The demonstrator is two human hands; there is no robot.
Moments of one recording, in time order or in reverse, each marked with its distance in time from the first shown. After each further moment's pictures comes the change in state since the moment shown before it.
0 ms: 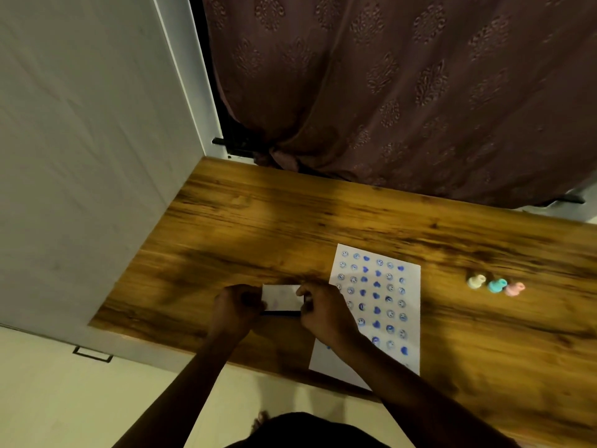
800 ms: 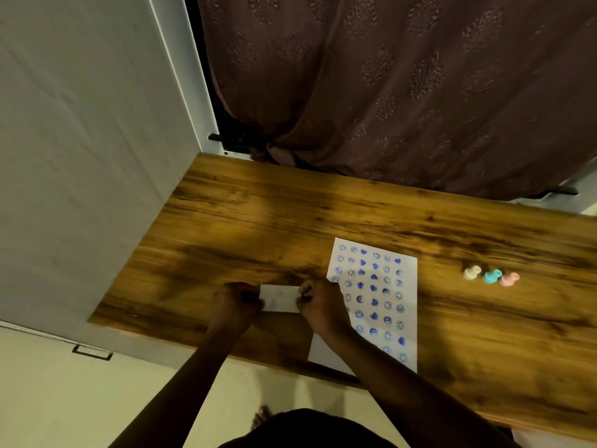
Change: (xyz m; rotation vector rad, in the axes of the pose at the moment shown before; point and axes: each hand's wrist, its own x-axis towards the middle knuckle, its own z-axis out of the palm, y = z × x) left_hand -0.002 0.000 0.005 0.079 -0.006 -0.067; right_hand -0.002 -0.009 0.005 0.122 0.005 0.212
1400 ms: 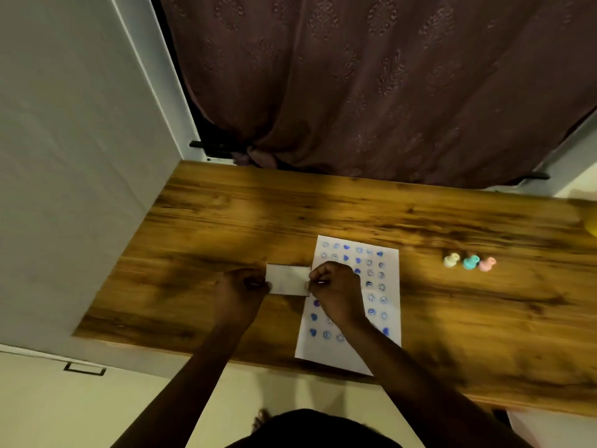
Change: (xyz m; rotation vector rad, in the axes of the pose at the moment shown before) left_hand -0.008 0.054 0.017 -0.100 0.076 0.092; right_hand -0.006 0.019 -0.055 0.219 0.187 0.045
